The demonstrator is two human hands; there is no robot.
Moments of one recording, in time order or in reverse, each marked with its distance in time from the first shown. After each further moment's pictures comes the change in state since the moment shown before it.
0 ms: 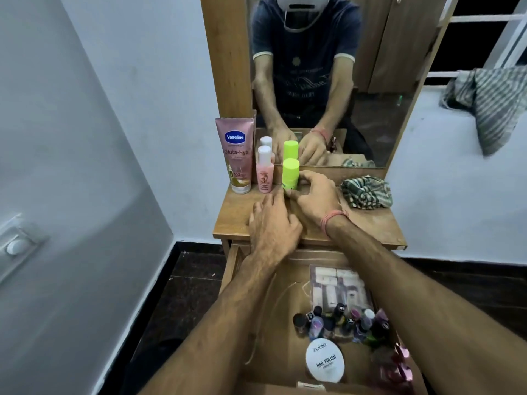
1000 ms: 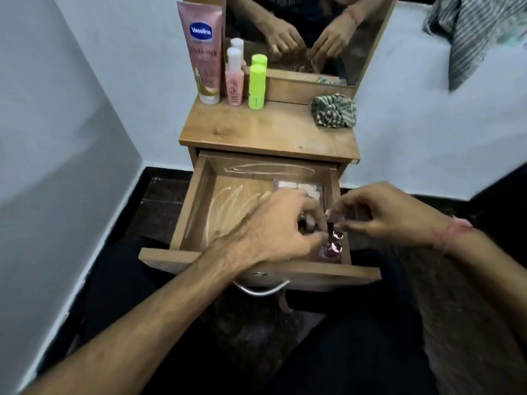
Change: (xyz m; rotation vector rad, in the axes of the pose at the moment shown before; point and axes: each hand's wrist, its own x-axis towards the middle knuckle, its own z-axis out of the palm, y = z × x) left_hand -0.167 0.030 0.003 -0.204 -0.349 0.432; right_hand -0.200 0.016 -0.200 -0.502 -0.737 -0.194
